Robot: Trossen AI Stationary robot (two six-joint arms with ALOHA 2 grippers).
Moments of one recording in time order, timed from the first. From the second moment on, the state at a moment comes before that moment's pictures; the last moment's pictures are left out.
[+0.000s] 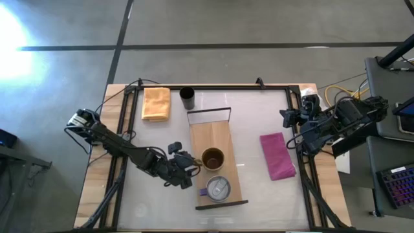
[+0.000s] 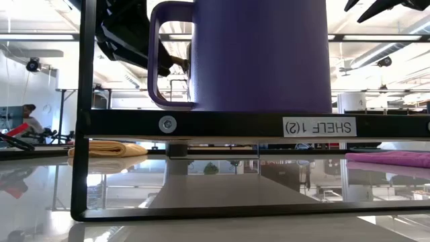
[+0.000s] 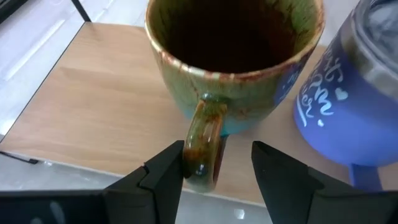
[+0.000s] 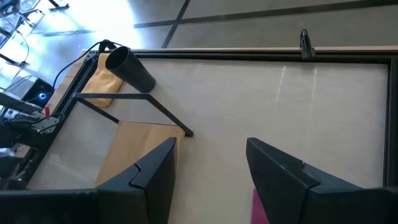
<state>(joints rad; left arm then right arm) -0.48 1.50 0.99 -0.33 -0.58 -0.59 0.41 0.92 1.29 -1.51 0.84 1.59</state>
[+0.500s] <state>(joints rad) -0.47 1.50 1.00 -0.29 -0.60 -0.53 0.40 0.92 1.26 -1.51 0.84 1.62</state>
